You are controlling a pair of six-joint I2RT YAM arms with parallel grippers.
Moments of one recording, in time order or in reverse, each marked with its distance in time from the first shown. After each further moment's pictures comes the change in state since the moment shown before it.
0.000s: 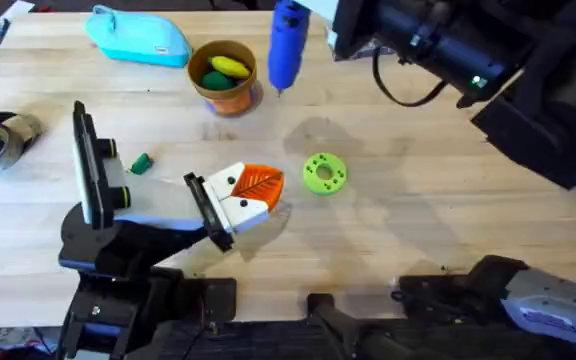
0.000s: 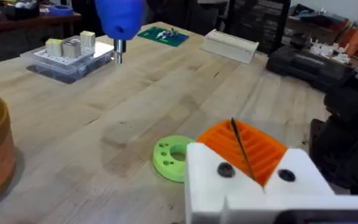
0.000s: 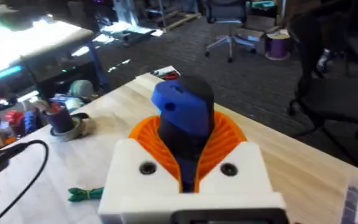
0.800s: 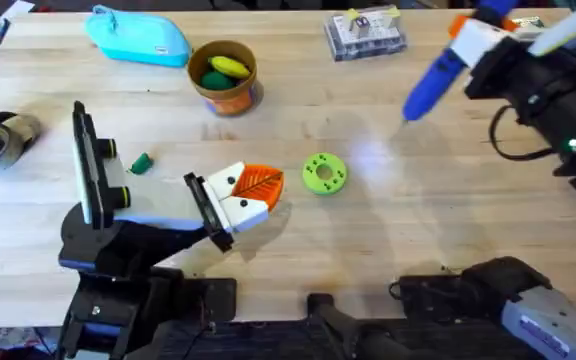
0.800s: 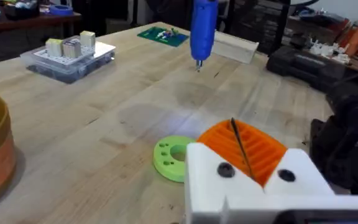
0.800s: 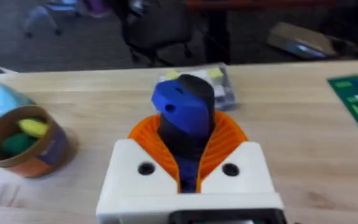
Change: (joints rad) left arm 0.000 0.000 0.000 0.000 0.000 0.000; right arm -0.442 -0.406 -0.279 -0.357 0.243 0.017
